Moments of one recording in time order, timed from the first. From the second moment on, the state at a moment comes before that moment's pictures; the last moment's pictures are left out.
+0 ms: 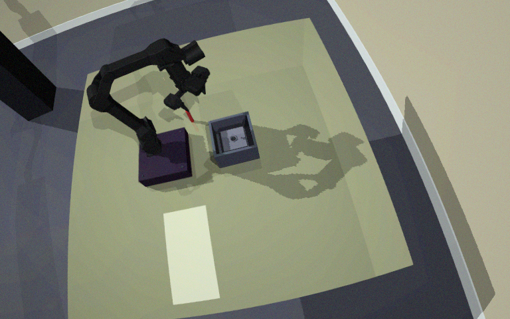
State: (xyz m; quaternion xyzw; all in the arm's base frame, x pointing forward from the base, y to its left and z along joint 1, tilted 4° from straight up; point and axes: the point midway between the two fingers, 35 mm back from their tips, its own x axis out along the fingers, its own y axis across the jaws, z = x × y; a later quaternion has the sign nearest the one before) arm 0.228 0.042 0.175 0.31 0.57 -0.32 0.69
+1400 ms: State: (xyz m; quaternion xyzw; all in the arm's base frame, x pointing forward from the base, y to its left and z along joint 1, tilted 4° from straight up) arm 0.184 0.107 0.014 0.36 0.58 -0.35 0.65
